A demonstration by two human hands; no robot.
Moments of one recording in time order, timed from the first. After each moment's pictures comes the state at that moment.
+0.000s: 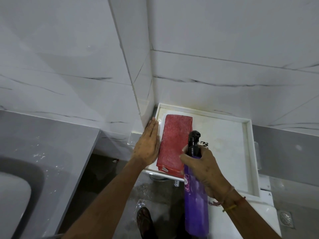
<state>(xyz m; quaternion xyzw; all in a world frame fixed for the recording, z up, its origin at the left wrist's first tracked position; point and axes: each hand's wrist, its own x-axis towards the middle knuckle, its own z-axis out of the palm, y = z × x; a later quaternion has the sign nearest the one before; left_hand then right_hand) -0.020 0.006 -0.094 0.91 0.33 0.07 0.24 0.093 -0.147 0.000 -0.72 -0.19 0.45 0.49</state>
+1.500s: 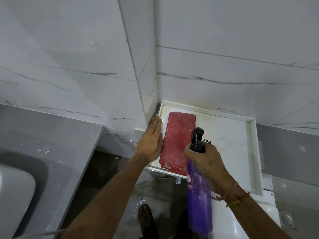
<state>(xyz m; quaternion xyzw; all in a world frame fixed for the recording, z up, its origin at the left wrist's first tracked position) -0.019 0.007 -0.095 0.91 0.32 0.09 0.24 0.093 -0.142 0.007 -0.77 -0.21 0.41 0.45</state>
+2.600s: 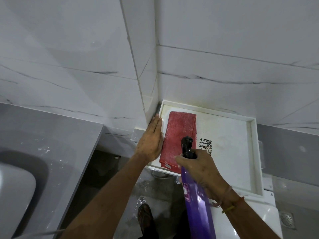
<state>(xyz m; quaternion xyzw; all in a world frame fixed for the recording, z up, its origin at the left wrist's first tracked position) -0.018 0.007 -0.092 0.91 0.33 0.07 0.23 0.075 -0.145 0.006 -0.78 -0.23 0.44 0.38</state>
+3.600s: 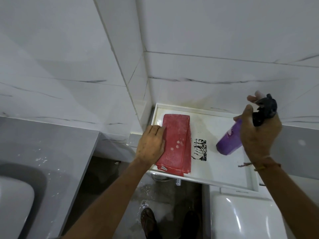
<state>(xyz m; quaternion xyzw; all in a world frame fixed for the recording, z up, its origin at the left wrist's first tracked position) 0.000 -0.007 -0.073 0.93 0.32 0.13 0.13 0.206 -0.157 0.028 -0.73 -0.26 -0.04 0.63</state>
